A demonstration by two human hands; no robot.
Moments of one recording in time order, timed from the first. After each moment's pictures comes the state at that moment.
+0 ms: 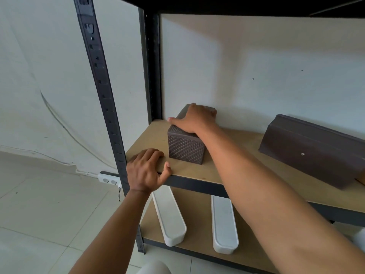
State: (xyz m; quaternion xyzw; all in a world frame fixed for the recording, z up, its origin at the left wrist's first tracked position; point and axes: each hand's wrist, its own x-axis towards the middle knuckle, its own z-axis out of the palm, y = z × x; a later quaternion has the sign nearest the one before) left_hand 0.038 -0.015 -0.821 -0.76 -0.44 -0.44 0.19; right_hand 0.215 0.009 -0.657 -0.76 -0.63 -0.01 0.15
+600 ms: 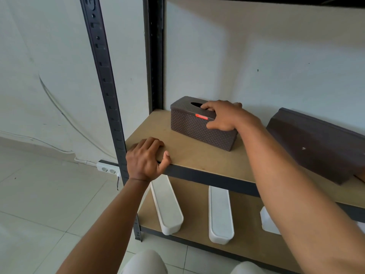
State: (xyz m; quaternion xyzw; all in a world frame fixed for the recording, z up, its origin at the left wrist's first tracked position) left_hand 0.039 -0.017 -0.821 -0.75 -0.46 -0.43 0.18; right_hand 0.290 -0.021 -0.650 -0.70 -0.71 0.05 0.08
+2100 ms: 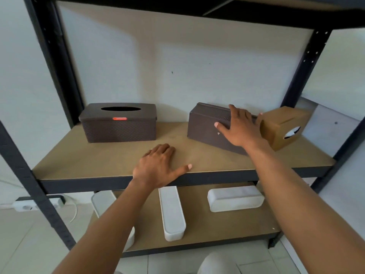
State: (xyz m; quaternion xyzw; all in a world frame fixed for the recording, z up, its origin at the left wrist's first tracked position) left_hand 0.219 -0.084 -0.776 -0.92 -0.36 -0.16 -0.01; right_hand 0.479 -0.168 -0.689 -0.87 -0.47 -0.11 0.14
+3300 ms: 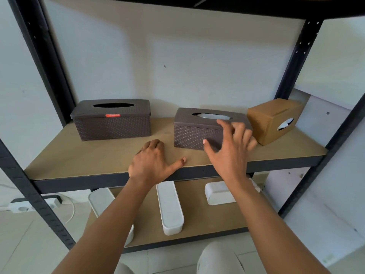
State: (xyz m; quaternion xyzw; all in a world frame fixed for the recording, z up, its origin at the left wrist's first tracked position) left_hand 0.221 -0.093 -0.774 -0.89 -0.41 -0.18 0.01; right_hand 0.406 -0.213 -0.763 -0.80 -0.40 -0.33 0.30
